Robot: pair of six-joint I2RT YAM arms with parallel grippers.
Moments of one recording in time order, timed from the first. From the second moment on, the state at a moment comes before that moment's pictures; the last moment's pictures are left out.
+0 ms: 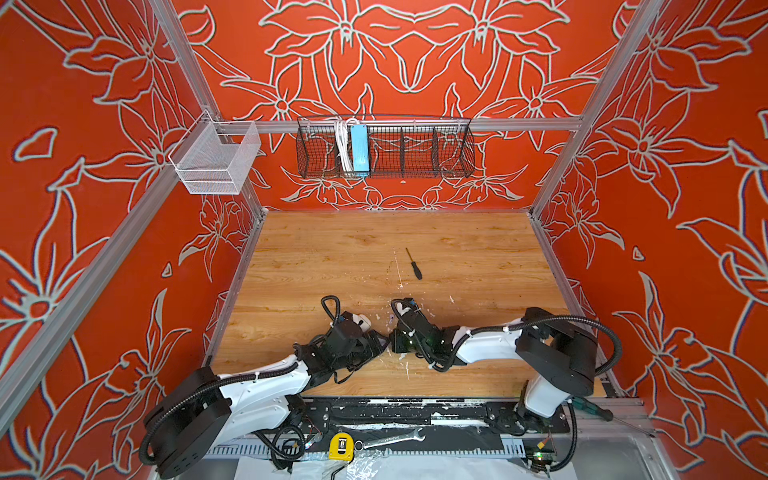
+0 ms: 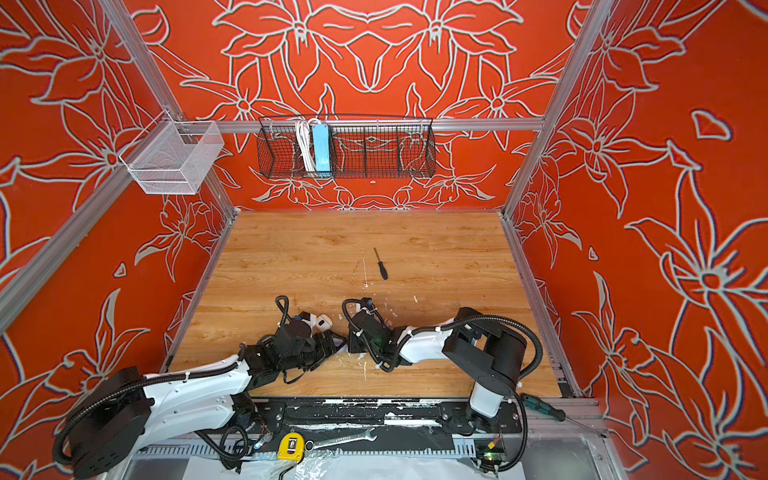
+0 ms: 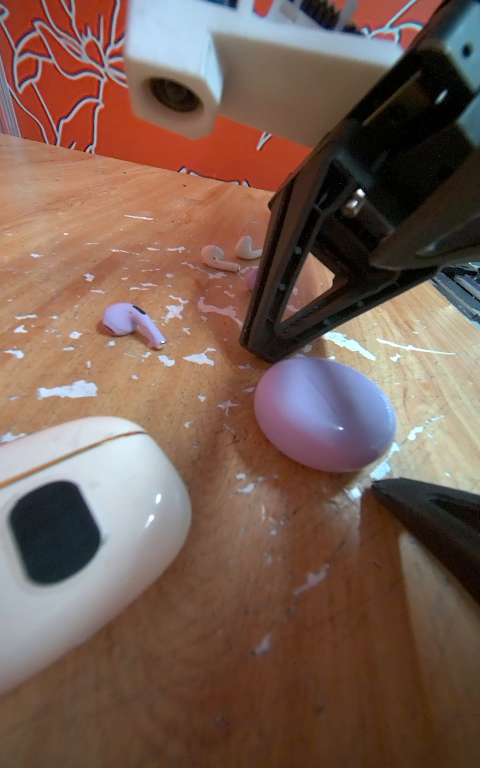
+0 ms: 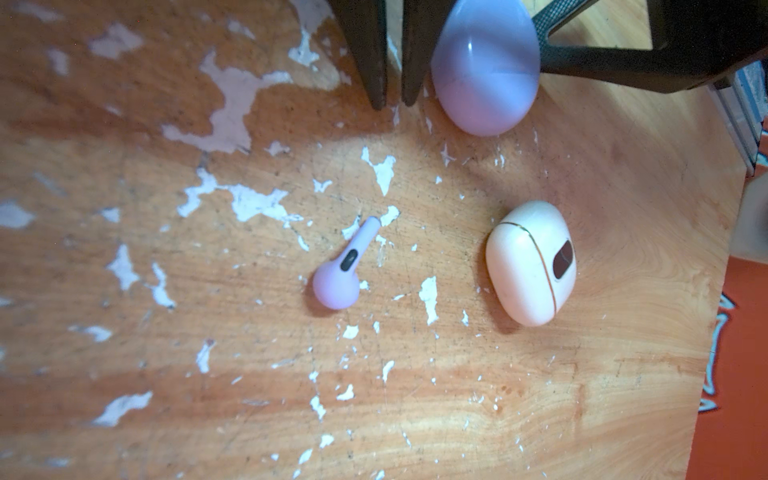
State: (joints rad) left arm -0.78 1.07 0.25 0.09 0.12 -1.28; right arm 1.05 1.70 0.71 0.19 0.10 0.93
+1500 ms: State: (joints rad) left arm -0.78 1.09 0.25 0.12 0.04 -1.32; right arm 1.06 1.58 0.66 0.14 0.16 0.90
